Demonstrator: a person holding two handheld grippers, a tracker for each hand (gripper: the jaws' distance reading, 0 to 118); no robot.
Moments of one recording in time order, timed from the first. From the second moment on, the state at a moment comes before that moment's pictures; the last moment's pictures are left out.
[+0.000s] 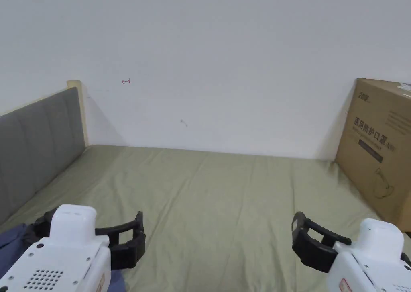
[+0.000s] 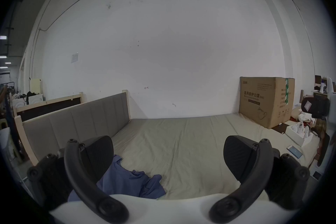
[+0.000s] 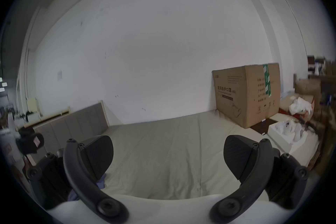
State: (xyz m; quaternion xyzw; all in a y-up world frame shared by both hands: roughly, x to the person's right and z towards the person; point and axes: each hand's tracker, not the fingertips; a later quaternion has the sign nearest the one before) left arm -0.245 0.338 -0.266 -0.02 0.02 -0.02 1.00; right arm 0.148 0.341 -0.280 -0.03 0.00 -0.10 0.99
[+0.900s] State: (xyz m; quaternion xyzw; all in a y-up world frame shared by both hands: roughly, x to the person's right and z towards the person) left arm -0.240 0.341 -0.271 -0.04 0.02 -0.01 1.00; right arm 0.131 0.347 -0.276 -0.02 -0.02 0.00 1.00
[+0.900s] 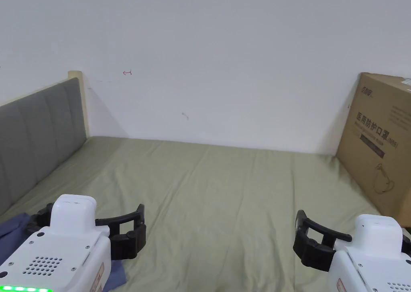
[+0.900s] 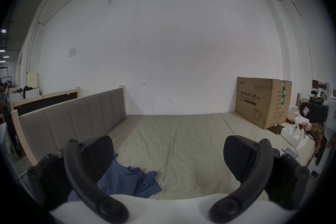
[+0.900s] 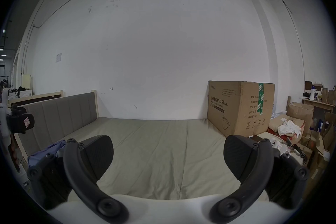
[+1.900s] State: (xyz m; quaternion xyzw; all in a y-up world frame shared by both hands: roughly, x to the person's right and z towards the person) left arm -0.255 0.341 -0.277 -0.06 -0.11 0.06 0.99; right arm 0.110 0.346 -0.269 -0.01 -0.01 0.03 1.00
